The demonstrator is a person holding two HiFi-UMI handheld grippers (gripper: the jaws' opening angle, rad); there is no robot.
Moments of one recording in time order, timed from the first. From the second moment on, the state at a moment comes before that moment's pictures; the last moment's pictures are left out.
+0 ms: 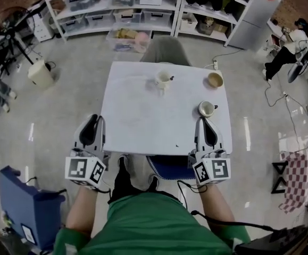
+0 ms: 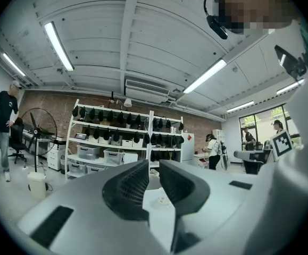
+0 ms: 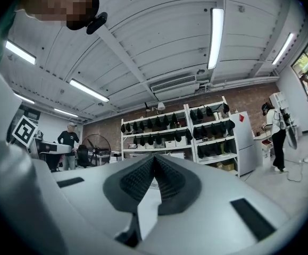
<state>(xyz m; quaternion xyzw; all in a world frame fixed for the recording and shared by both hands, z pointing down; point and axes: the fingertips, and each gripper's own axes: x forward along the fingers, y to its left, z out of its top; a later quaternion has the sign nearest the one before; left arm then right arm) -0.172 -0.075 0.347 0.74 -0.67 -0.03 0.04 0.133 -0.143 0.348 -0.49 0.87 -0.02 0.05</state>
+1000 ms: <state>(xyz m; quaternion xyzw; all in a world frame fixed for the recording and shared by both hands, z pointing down) -0.298 -0.301 0.429 0.84 -0.53 0.02 0.11 0.020 -0.381 0.496 -0.64 0.75 -0.16 0.03</state>
